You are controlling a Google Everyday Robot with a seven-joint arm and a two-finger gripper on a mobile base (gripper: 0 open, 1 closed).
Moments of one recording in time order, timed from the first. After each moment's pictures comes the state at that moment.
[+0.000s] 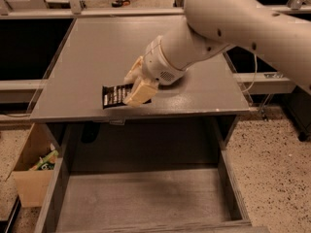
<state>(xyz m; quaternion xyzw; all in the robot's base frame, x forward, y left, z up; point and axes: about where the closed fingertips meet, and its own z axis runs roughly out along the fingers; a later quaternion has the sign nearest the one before) 0.537 0.054 0.892 -0.70 0.61 0.15 0.34</state>
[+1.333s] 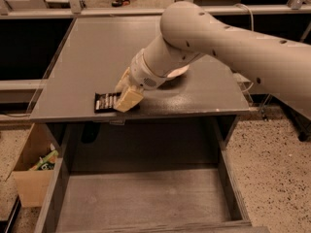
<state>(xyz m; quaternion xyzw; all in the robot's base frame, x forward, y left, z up) 0.568 0.091 0.836 -0.70 0.62 0.18 0.30</state>
